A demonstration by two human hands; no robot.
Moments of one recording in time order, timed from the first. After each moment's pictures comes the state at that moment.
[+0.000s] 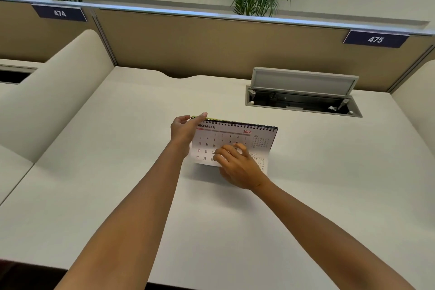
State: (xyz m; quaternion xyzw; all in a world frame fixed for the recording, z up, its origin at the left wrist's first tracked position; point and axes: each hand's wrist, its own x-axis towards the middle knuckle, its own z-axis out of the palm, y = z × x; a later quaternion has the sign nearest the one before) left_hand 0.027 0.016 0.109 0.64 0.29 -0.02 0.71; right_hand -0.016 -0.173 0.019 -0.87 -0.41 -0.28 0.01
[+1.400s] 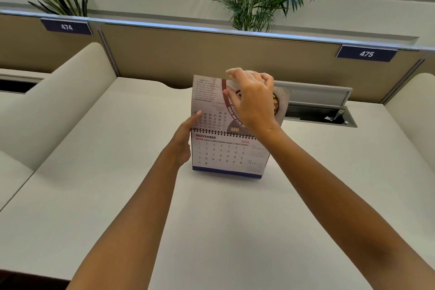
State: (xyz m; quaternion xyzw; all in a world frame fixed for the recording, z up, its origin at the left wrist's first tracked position) left_hand 0.011 0.017 0.141 0.62 0.15 -0.13 0.76; right_hand 0.032 -0.156 0.220 -0.89 -0.17 -0.35 0.22
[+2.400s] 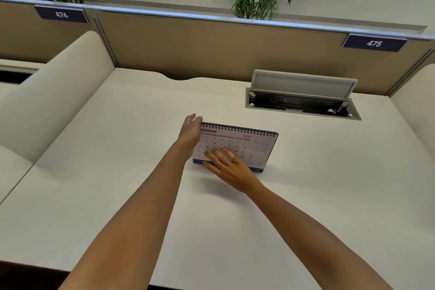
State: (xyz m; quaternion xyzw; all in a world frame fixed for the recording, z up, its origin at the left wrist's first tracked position) left_hand 0.028 0.007 0.110 0.73 0.22 -0.10 0.64; right_hand -0.013 -0.164 0.002 -0.86 -0.44 -0.17 -0.17
